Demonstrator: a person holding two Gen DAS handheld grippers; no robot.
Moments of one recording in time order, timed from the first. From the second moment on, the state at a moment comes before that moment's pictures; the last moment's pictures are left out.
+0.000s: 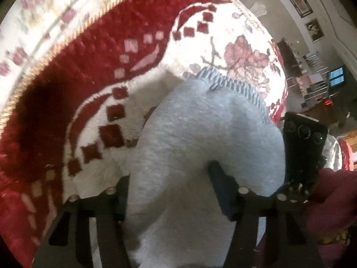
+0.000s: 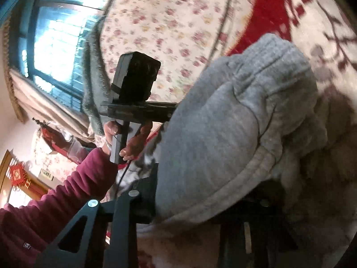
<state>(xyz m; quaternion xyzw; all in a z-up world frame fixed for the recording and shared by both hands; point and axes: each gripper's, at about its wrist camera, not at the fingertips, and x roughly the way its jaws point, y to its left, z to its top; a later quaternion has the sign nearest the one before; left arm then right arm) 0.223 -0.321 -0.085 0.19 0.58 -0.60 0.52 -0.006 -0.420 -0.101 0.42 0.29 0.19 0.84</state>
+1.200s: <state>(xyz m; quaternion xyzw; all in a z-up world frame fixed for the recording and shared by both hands) 0.182 0.122 -0.014 -0.11 0.51 -0.41 0.75 0.039 -0.094 -0.022 -0.12 0.37 0.38 0.84</state>
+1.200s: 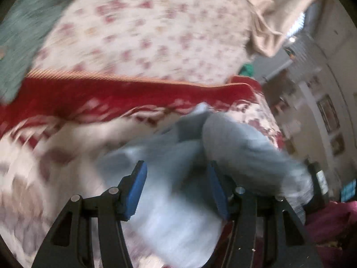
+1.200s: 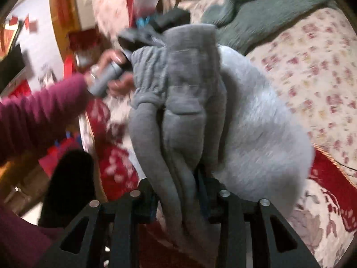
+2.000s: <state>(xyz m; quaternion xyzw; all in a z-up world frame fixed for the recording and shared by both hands) 0.123 0.126 0.064 -0.19 0.42 -0.37 0.80 0.014 -0.128 0.018 0.10 0.35 0.43 0.83</state>
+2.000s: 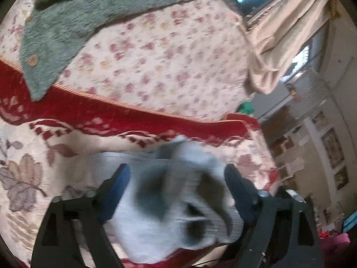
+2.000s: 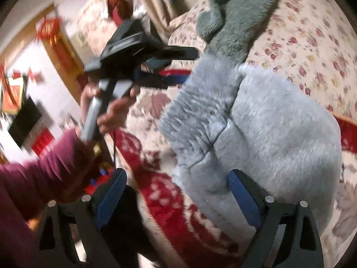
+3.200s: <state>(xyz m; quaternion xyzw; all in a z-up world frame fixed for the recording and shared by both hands) 0.084 0.049 -0.037 -0.15 0.45 -0.26 0.84 0.037 -0.155 -0.031 0.01 0.33 0.17 0.93</state>
